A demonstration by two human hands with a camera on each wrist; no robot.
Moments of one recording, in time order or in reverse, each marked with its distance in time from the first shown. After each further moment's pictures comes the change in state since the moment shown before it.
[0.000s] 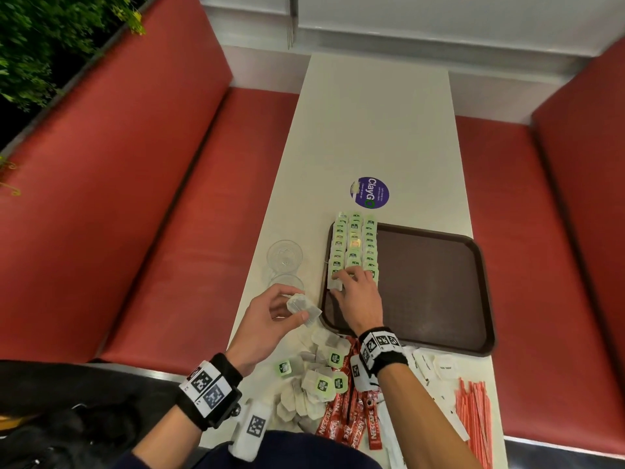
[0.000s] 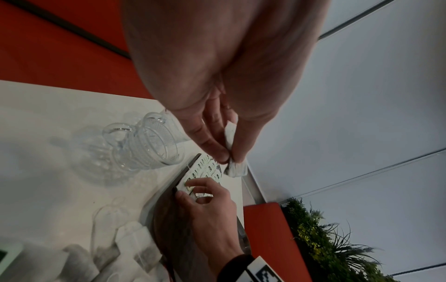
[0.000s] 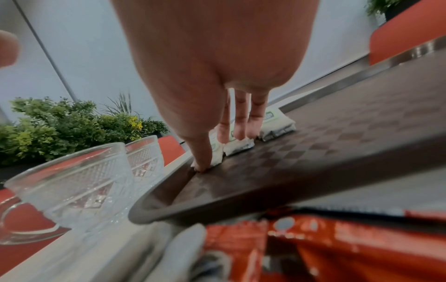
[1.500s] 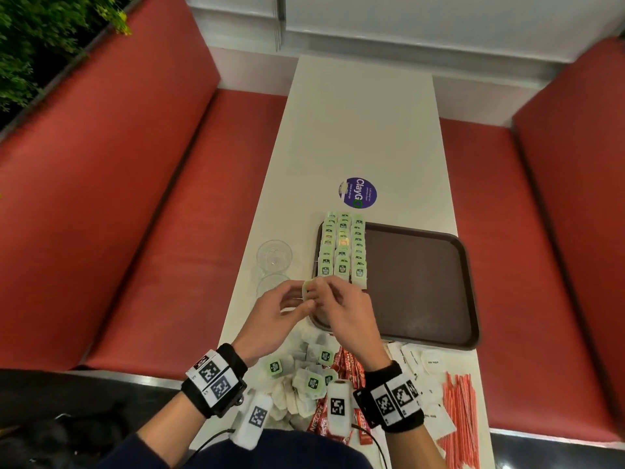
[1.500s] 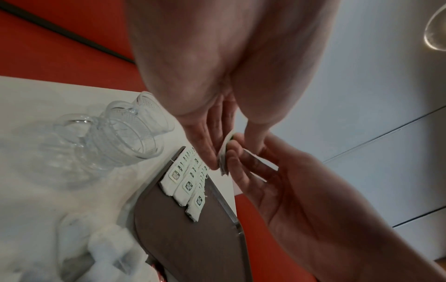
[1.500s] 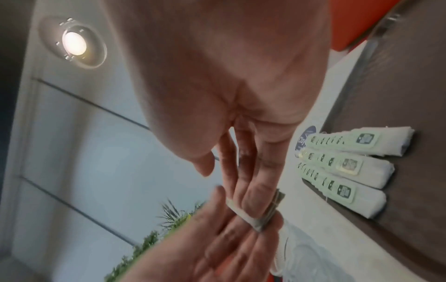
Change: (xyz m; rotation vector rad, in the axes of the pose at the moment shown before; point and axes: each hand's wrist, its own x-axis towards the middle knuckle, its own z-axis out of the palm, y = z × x) left_hand 0.007 0.018 0.021 0.101 -0.110 0.100; right_hand -0.065 -0.082 -0.115 0.867 -0.086 0.135
